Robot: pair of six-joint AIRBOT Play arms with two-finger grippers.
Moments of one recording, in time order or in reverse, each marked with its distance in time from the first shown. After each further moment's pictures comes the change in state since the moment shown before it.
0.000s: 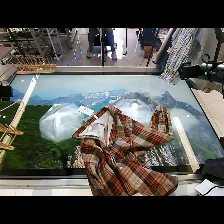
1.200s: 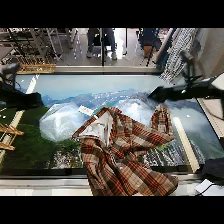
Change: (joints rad) left arm -0.002 -0.075 -0.083 -0.624 -0.095 0.103; right arm 0.043 -0.033 -0.177 0.510 0.395 -0.156
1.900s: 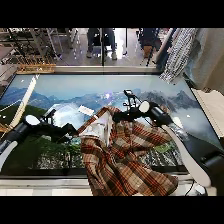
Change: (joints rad) left arm -0.087 -0.030 -0.691 -0.503 0.411 0.068; right arm 0.374 -0.362 -0.150 -0.134 -0.491 0.200
